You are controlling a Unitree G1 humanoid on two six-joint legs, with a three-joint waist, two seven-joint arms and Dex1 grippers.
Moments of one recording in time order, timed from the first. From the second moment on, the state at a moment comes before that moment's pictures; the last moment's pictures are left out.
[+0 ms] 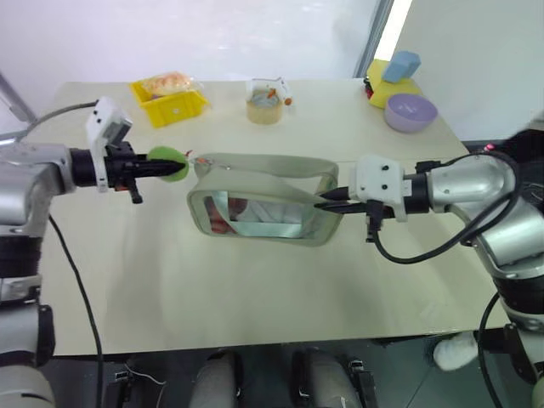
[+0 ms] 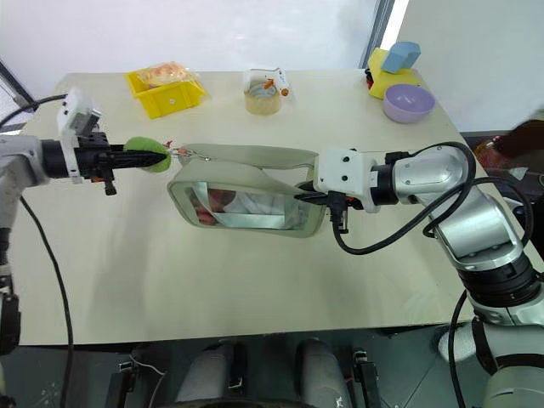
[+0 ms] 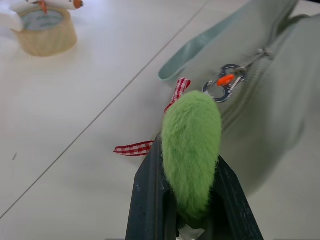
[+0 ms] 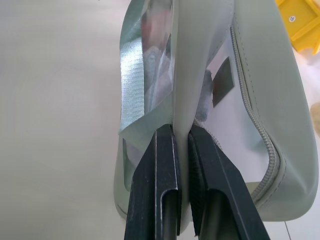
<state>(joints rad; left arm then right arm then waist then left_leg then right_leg) -0.75 1.00 0.07 0.13 -0.47 0.68 -1.25 -0.67 -0.88 0.16 -0.37 0.25 0.51 1.14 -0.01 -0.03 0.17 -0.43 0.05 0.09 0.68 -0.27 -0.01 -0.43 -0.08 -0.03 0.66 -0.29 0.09</state>
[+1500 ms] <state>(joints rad) -0.83 1.00 0.01 -0.06 -0.55 0.77 -1.24 -0.66 -0.83 0.16 -0.35 0.22 0.46 1.13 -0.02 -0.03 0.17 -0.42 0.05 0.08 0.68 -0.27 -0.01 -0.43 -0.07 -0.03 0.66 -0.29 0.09</state>
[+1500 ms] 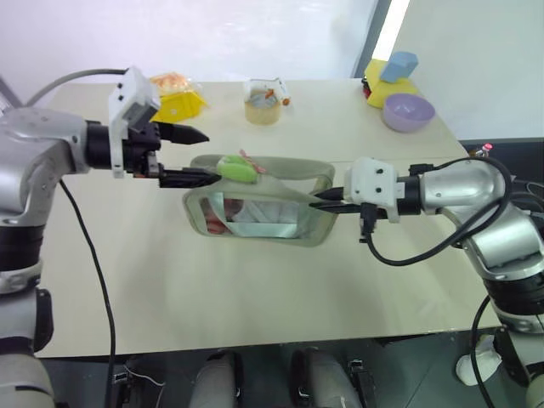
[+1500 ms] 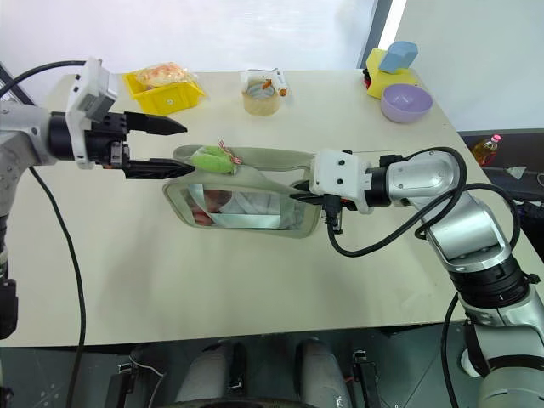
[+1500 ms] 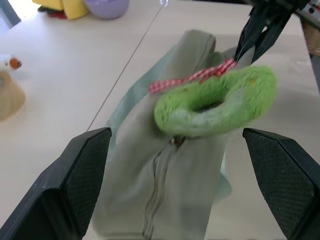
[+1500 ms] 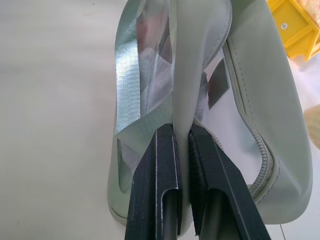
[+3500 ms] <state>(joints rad) -0.61 0.99 0.04 -0.07 -0.49 0.68 -1.20 -1.02 -0.74 0.02 -0.44 0.65 1.11 1.05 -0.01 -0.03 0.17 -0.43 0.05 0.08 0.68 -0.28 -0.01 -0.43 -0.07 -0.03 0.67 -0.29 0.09</state>
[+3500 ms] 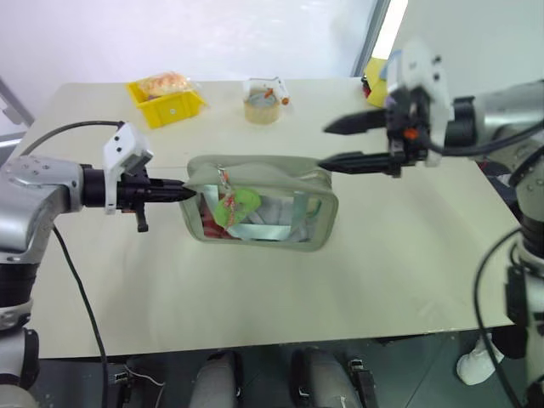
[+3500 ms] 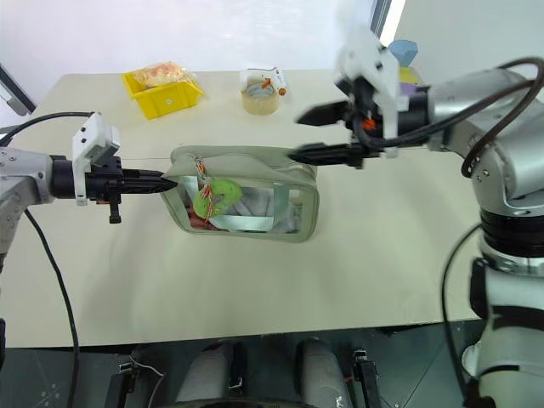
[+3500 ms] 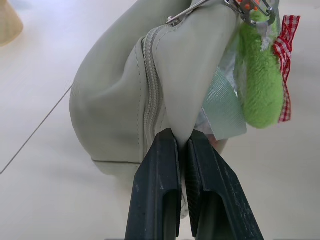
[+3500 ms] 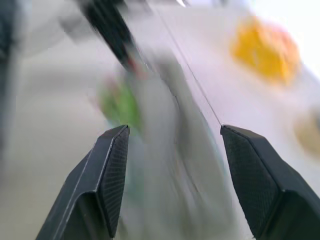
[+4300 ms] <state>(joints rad) -0.60 1.00 0.05 -0.15 -0.51 0.74 -1.17 -0.81 -0.55 0.19 -0.37 0.61 1.16 0.73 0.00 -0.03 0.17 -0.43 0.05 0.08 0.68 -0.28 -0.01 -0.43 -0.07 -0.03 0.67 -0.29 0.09</state>
